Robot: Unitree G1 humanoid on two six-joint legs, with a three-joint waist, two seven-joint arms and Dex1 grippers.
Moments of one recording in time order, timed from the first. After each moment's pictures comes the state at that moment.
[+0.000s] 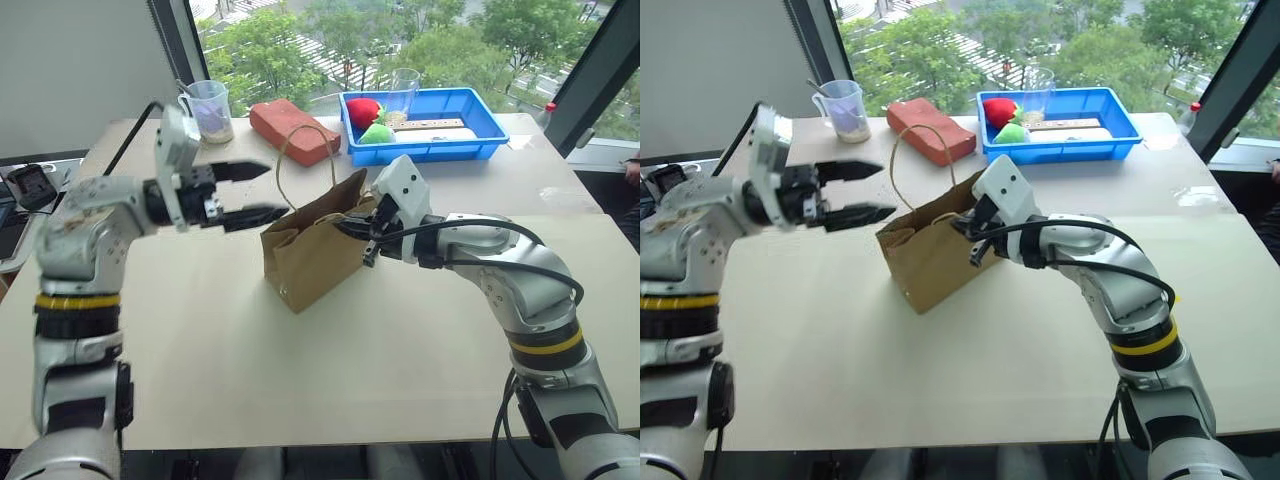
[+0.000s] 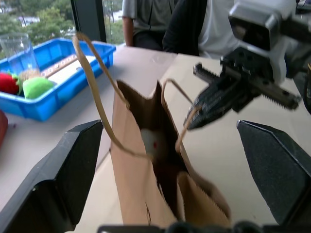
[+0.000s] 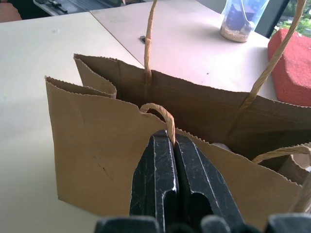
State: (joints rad) left arm -0.70 0.71 0.16 -0.03 -0.52 0.69 -1.19; right arm -0.74 -0.53 0.19 -0.33 0.40 0.88 0.64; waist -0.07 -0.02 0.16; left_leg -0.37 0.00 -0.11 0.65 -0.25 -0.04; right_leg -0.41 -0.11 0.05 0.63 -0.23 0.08
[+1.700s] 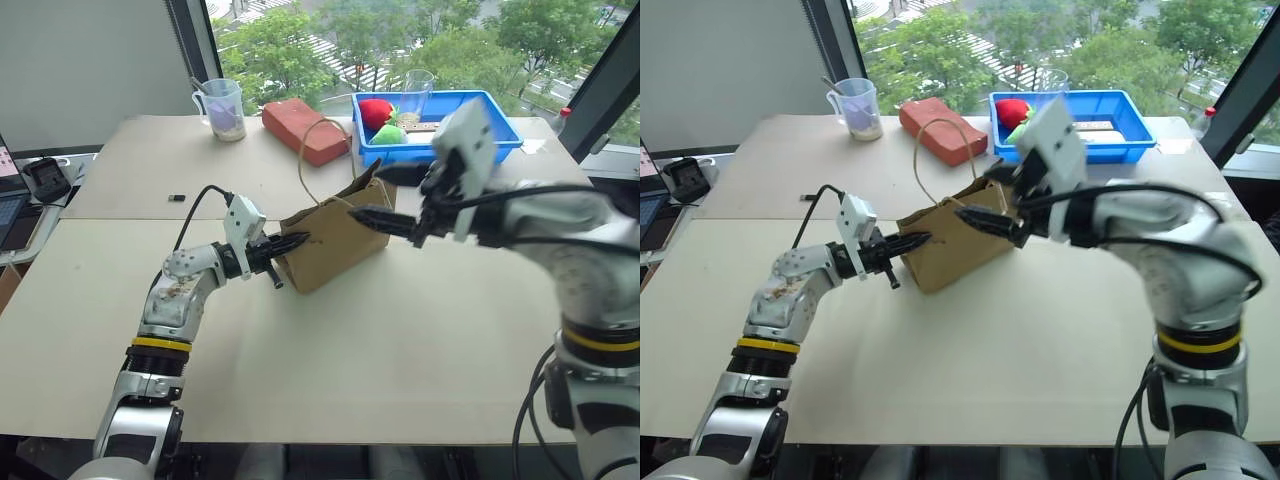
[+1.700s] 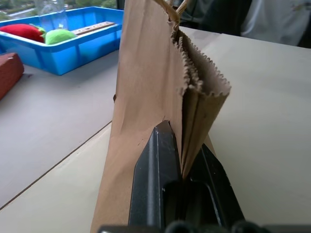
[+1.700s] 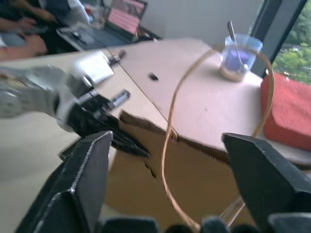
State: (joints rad) left arm -0.60 0.44 -0.02 0.20 -0.36 0.27 -1.01; right arm -0.87 -0.68 -0.13 -0.49 0.70 1.12 0.71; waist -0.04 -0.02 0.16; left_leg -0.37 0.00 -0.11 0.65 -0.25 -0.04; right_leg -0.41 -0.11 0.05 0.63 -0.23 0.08
